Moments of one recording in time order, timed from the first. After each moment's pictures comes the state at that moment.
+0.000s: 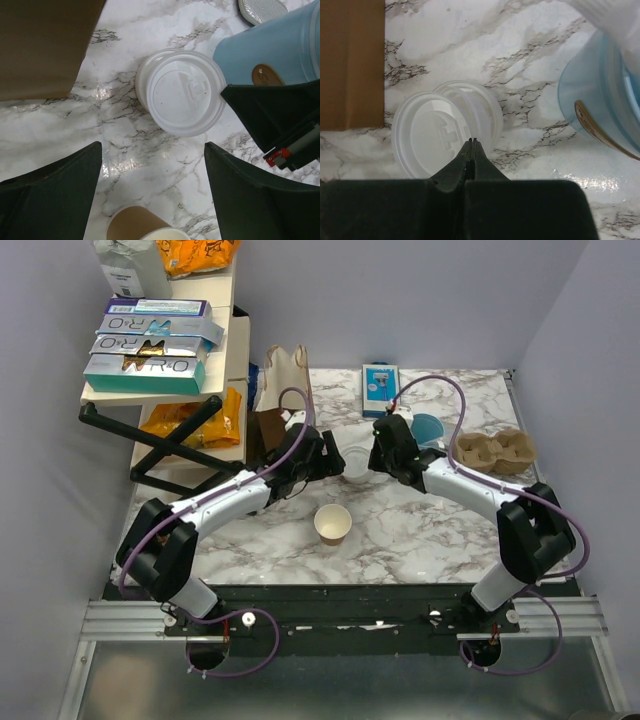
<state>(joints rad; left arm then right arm) -0.68 1.52 1.01 -0.09 -0.11 -0.75 0.59 1.62 1.08 -0.17 0.31 0.56</state>
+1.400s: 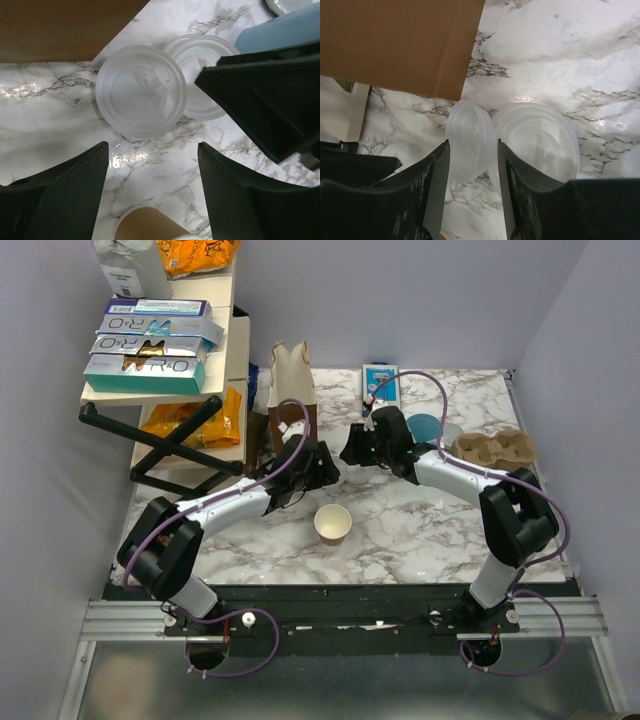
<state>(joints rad) -0.67 1.55 0.91 0.00 -0.12 -0.79 0.55 1.73 1.12 0.02 -0.09 0.41</state>
